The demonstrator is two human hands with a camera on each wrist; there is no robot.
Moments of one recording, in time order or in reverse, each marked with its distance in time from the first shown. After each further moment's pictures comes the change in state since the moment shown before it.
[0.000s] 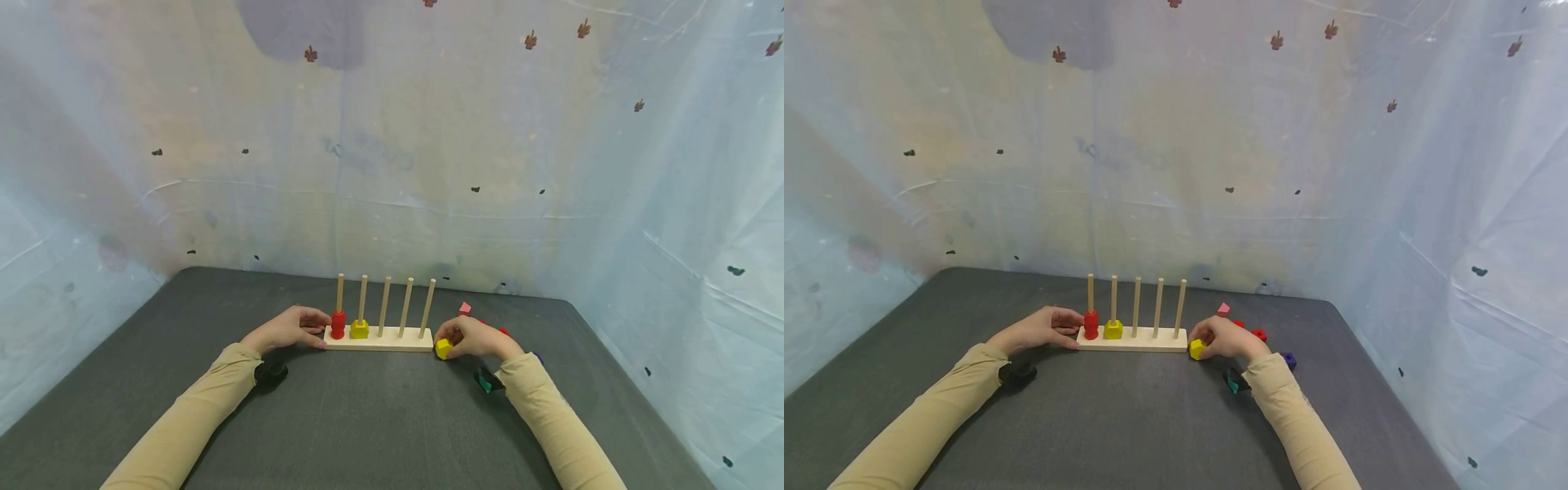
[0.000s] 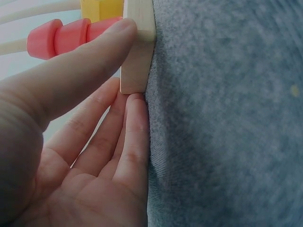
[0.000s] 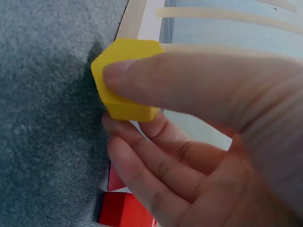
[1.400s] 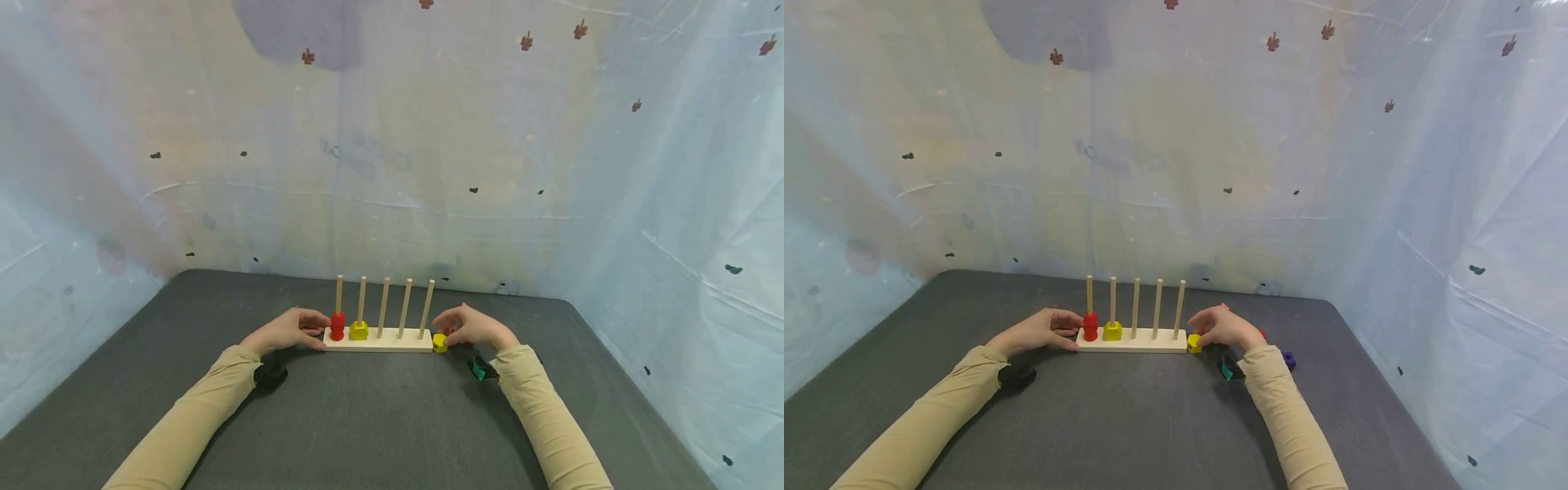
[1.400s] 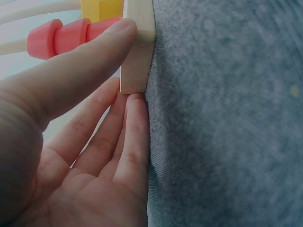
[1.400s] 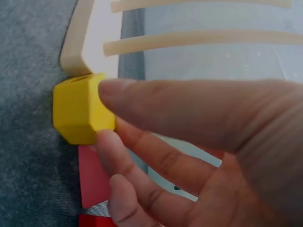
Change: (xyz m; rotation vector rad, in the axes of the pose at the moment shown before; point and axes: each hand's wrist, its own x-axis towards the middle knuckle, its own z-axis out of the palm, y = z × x) left_hand 0.002 -0.004 -0.001 -0.011 0.015 -0.018; right_hand 0.006 0.000 -0.011 0.104 0.076 0.115
